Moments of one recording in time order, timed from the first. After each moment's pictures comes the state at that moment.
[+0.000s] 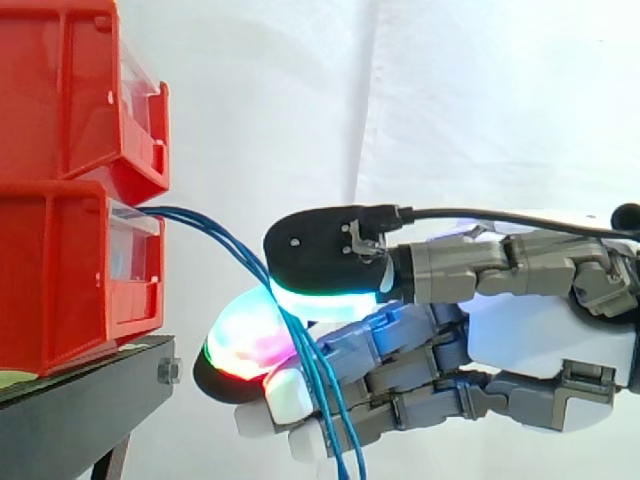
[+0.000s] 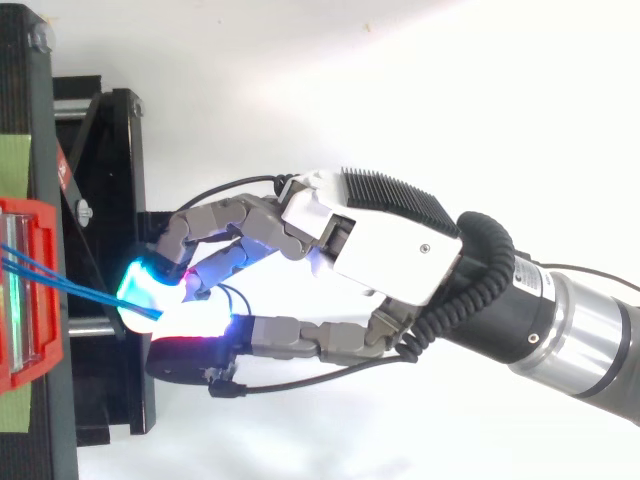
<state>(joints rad) 0.27 -2.35 -1.26 -2.44 -0.89 -0.44</state>
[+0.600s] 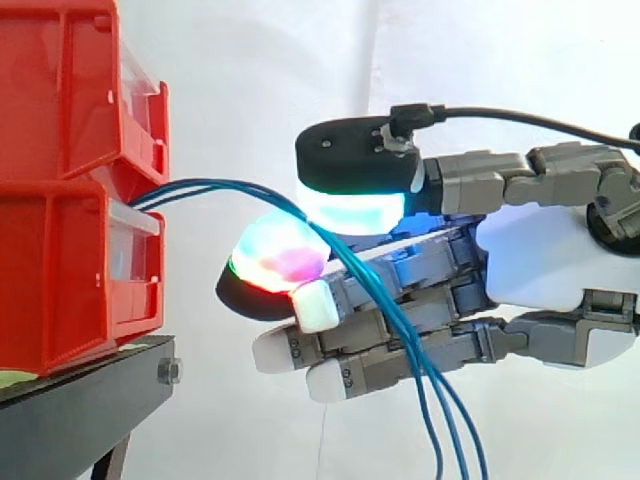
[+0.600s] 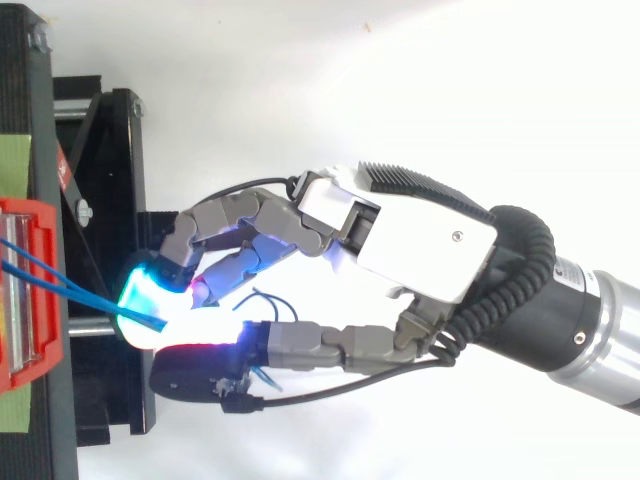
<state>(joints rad) 0.27 -2.29 -1.26 -2.55 -0.91 -0.29</state>
